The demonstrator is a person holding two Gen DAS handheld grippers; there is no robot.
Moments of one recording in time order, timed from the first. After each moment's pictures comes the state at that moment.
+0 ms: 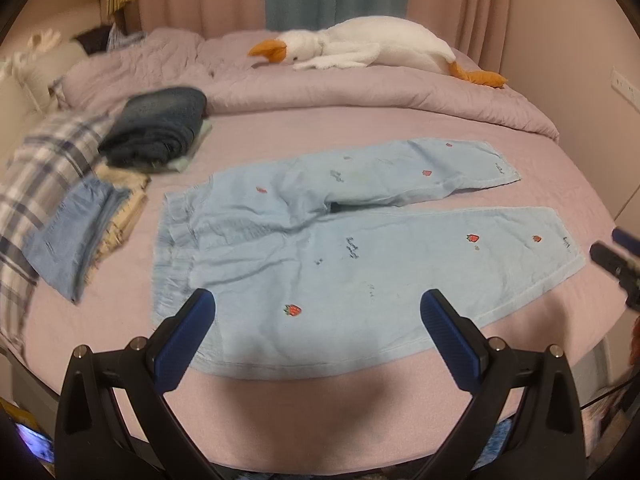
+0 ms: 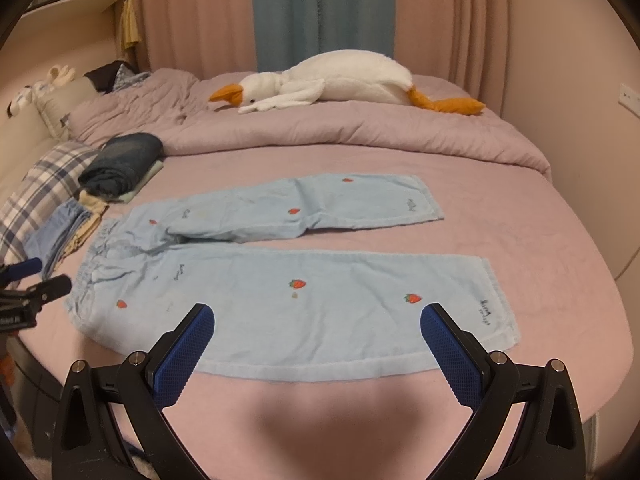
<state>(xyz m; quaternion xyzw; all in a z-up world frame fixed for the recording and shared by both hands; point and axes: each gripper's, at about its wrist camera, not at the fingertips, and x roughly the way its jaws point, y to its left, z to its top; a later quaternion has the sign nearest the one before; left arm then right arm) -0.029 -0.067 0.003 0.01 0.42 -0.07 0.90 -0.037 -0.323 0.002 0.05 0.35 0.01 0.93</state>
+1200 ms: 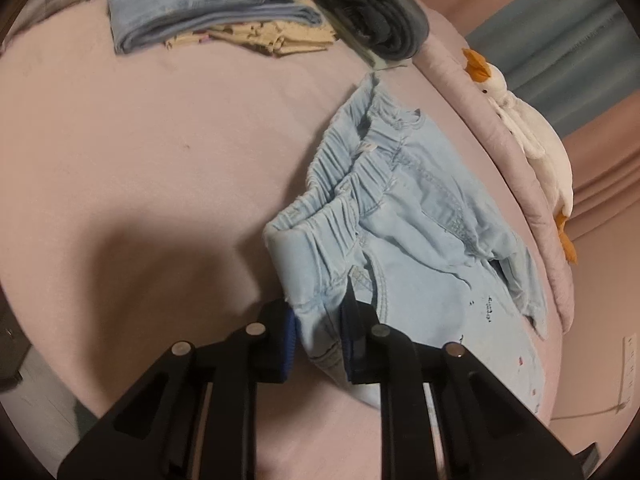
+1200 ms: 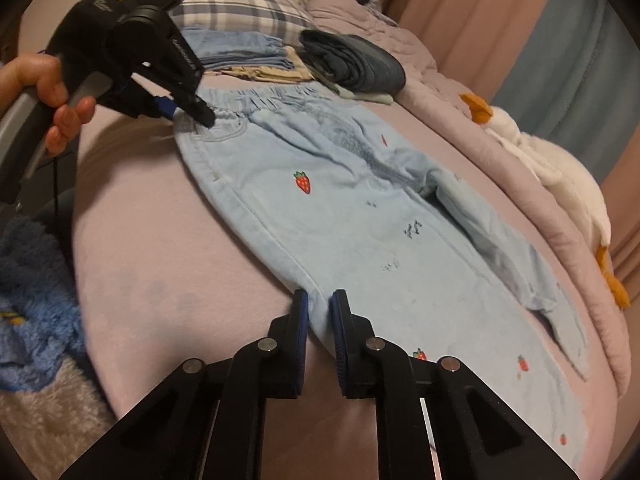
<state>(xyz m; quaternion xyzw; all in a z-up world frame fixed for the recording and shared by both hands) -0.023 0.109 -0.123 -0.34 0.44 0.08 0.83 -0.032 -0.114 -0.110 -0.27 0.29 0.27 0.88</state>
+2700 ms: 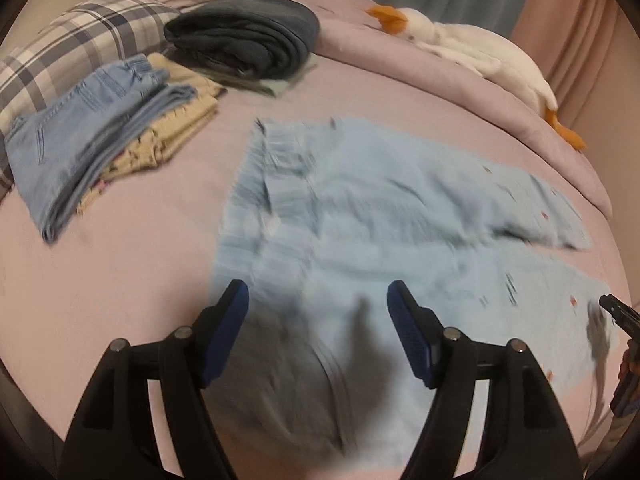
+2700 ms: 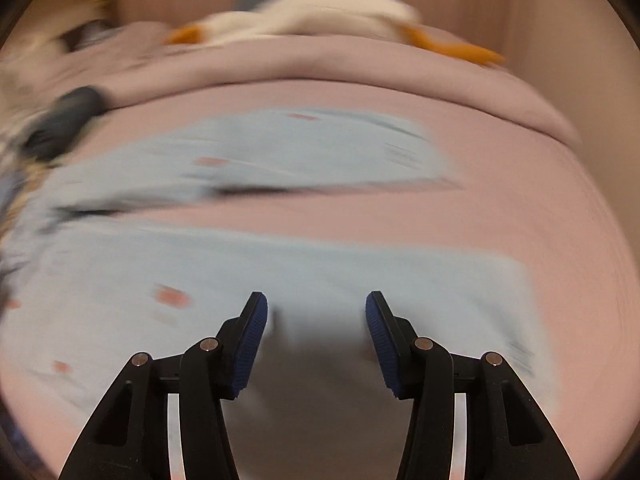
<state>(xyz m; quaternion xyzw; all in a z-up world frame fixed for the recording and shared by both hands) 0.053 0.076 -0.097 -0.11 0.44 0.02 0.89 0.107 -0.360 -0.090 0.04 0.42 0.02 0.91</state>
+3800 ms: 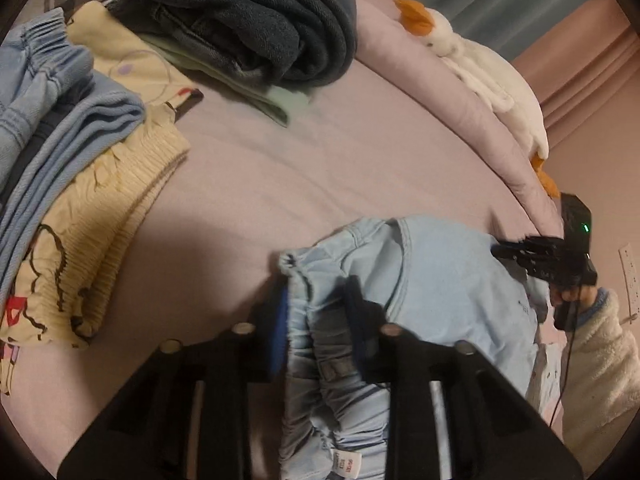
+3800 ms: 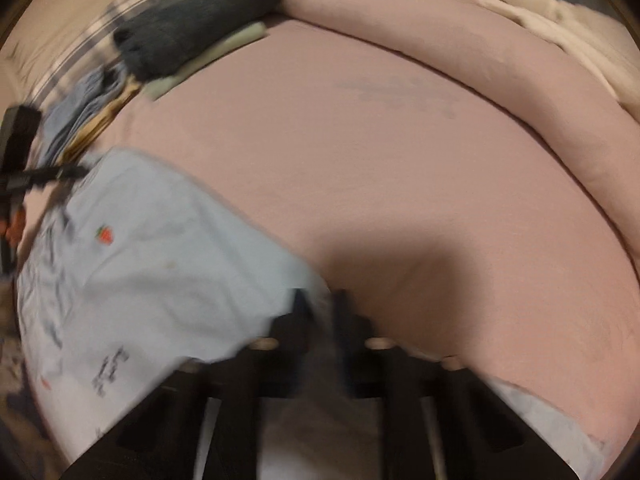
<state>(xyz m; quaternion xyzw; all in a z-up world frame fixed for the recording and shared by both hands) 0.178 0.167 -0.120 -0.23 0.48 -0.09 0.84 0.325 -0.171 -0.097 -0.14 0.50 0.33 0.79</state>
